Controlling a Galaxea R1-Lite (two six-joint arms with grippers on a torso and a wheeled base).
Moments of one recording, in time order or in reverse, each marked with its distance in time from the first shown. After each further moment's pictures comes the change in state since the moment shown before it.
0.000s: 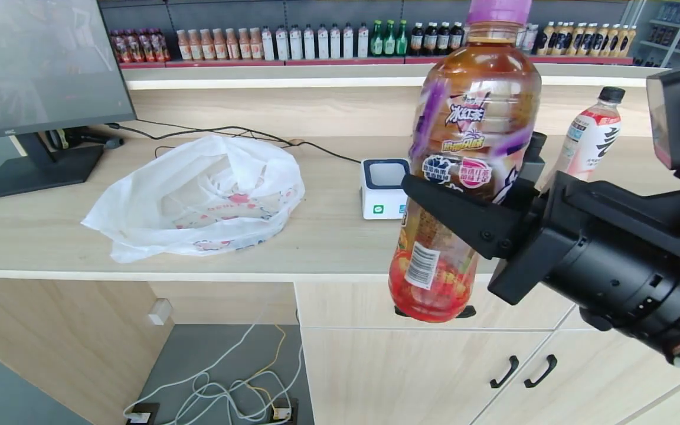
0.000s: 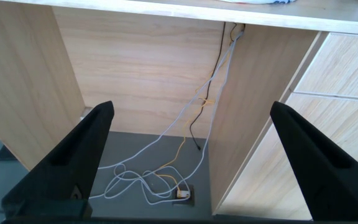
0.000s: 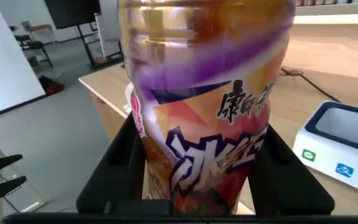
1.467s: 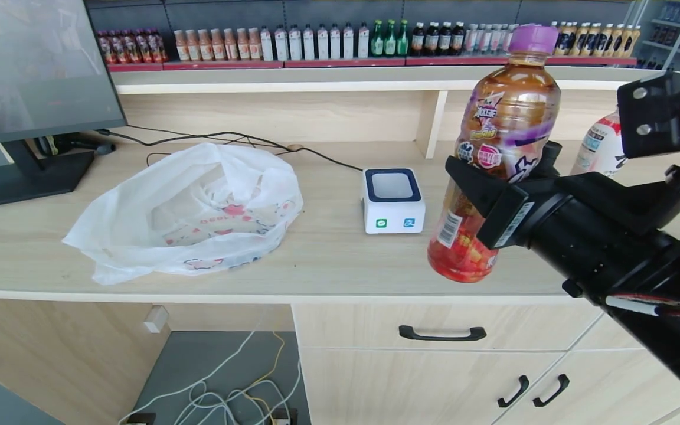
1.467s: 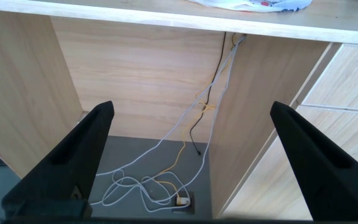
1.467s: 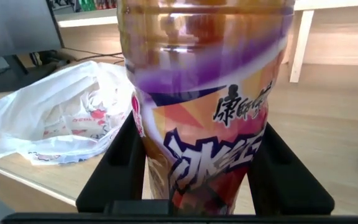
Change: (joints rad) left arm 0.000 0.000 0.000 0.000 0.000 -0.001; right arm -0.029 0.034 -0.016 0.001 -0.448 -0.064
